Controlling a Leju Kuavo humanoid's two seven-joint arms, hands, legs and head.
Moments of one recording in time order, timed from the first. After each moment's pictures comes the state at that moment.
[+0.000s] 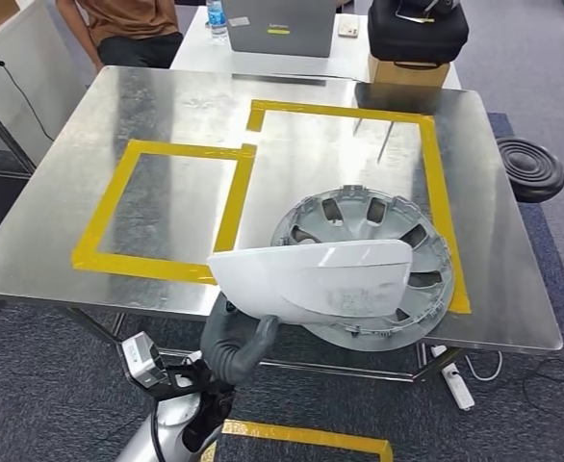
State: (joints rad) left arm -0.08 -0.23 -0.49 -1.42 0.28 -0.38 -0.68; right arm -0.10 0.19 -1.19 -0.21 1.20 -0.44 0.21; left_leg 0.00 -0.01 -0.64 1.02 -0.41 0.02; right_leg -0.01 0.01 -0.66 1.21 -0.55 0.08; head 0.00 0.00
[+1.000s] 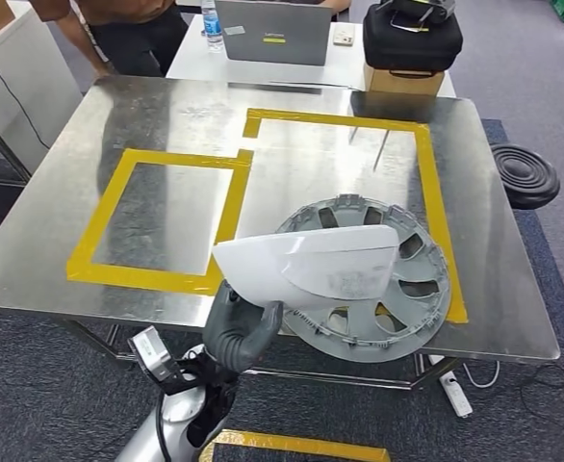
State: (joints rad) left arm -0.13 -0.24 -0.50 -1.41 0.23 -0.23 -0.66; right arm -0.10 0.19 -1.17 -0.21 1.24 -0.43 0.21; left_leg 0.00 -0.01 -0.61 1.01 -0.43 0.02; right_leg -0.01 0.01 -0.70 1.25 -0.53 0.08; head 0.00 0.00
